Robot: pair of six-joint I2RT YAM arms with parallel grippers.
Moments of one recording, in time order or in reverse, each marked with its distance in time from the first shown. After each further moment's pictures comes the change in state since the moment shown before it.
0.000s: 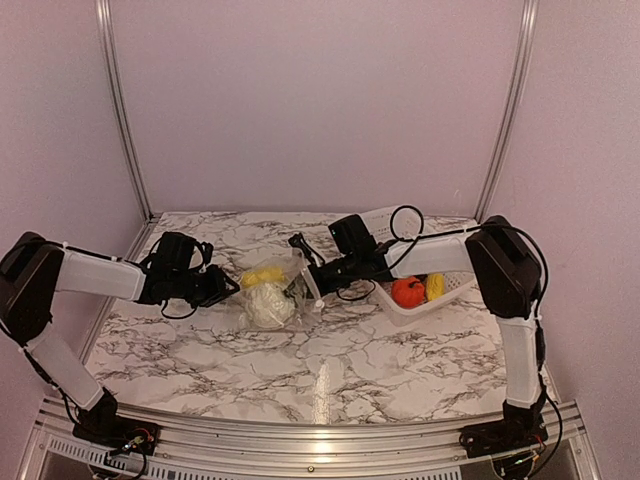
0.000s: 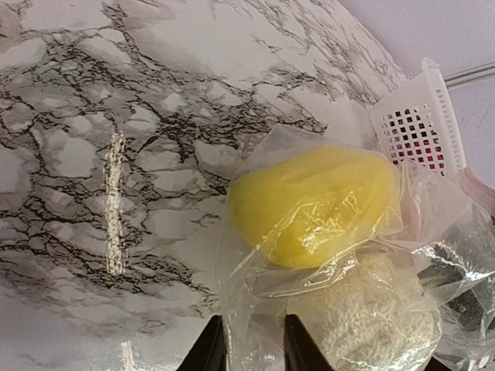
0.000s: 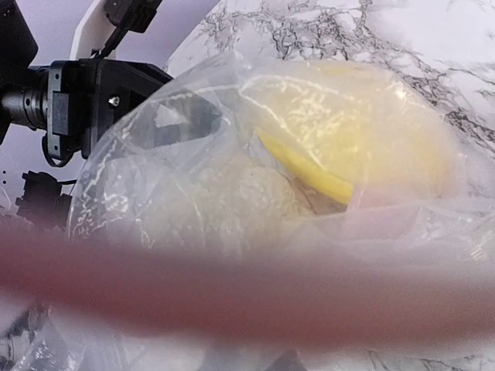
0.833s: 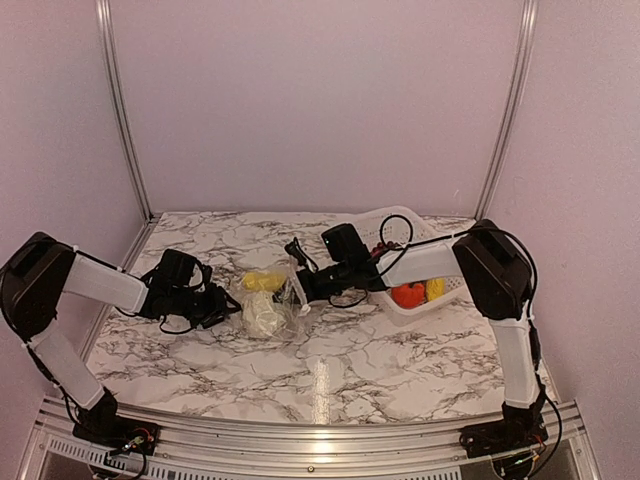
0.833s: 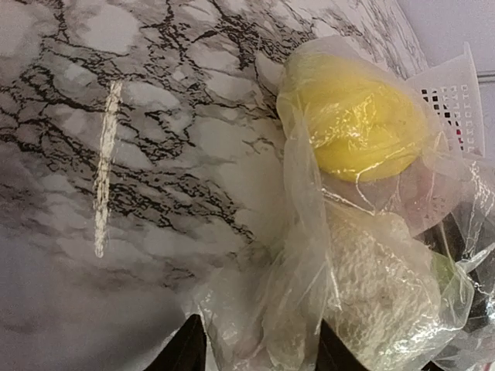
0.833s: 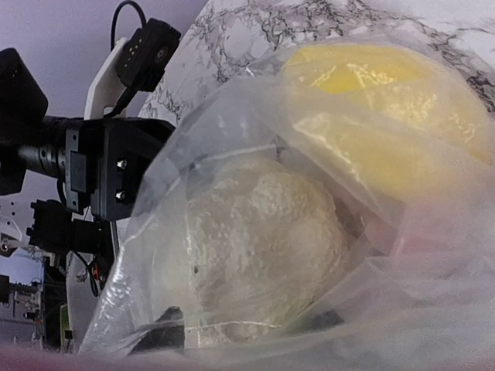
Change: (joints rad) left arm -0.005 0.019 -0.100 0.049 0.064 -0.099; right arm 0.037 0.064 0.010 0.098 0.024 0.172
